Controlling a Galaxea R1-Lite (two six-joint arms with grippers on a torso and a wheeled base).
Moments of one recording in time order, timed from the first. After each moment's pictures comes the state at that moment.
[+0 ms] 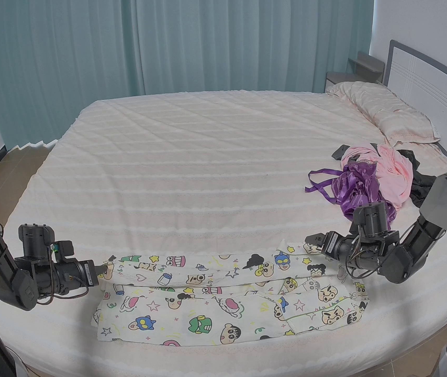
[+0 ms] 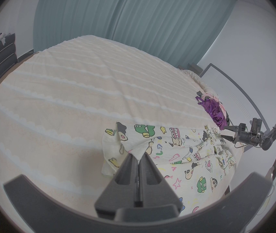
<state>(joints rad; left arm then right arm) 0.08 1.99 -0.36 -0.96 -0.39 -0.20 0.29 2.18 -0.74 -0.81 0.02 0.68</state>
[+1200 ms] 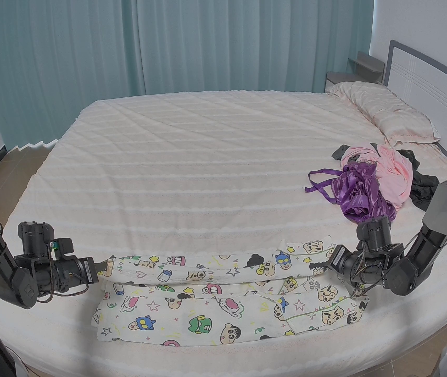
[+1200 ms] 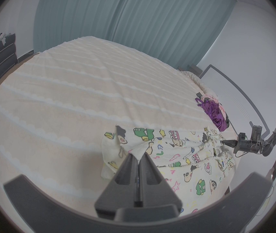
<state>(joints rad) 0.08 1.98 -0.37 -0.96 -0.39 -0.21 0.30 2.15 -0.61 -0.83 0.00 0.88</state>
